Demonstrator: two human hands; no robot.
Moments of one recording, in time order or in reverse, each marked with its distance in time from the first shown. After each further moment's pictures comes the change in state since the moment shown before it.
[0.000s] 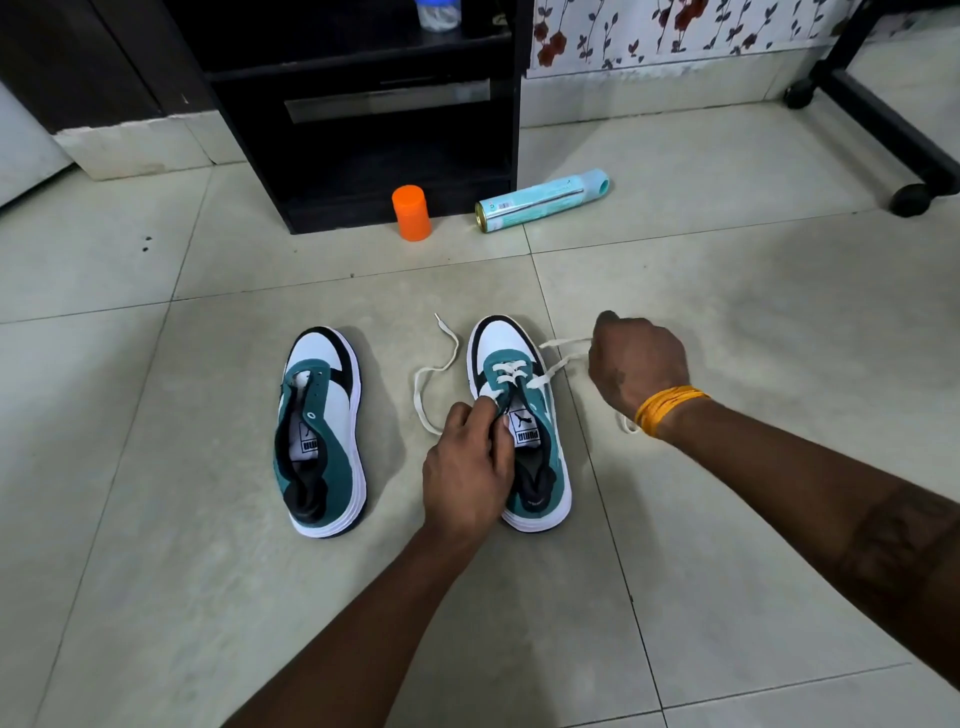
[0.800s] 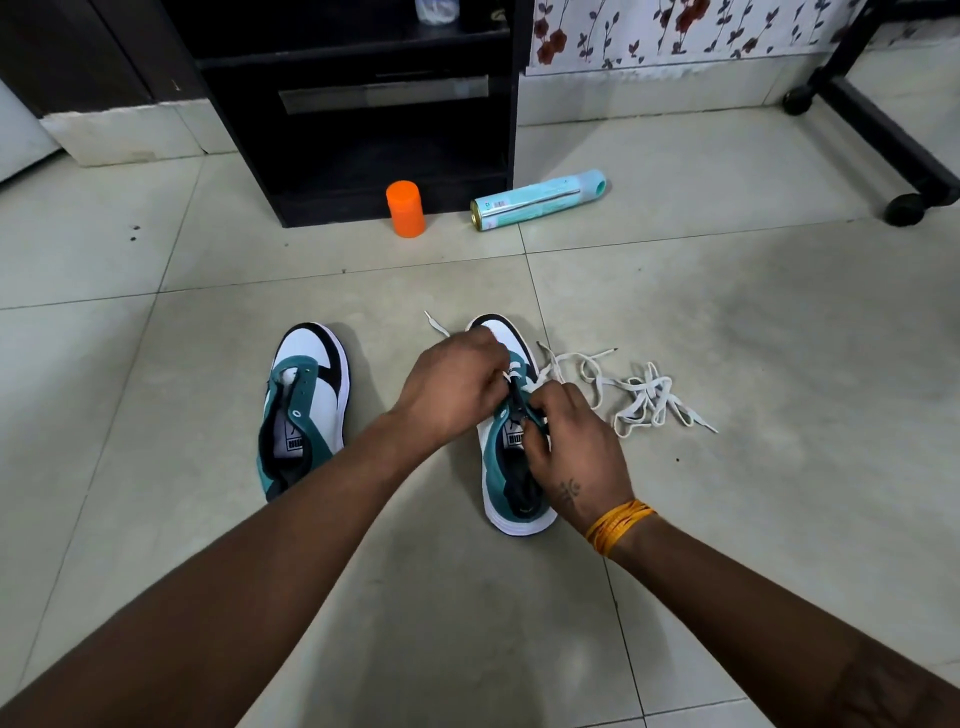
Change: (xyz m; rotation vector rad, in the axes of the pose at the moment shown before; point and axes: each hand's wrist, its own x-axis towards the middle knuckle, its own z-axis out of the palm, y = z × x) left_hand 0.105 -0.005 -0.014 0.212 -0.222 0.480; right_hand -0.089 -0.051 0.026 0.497 0.121 -0.138
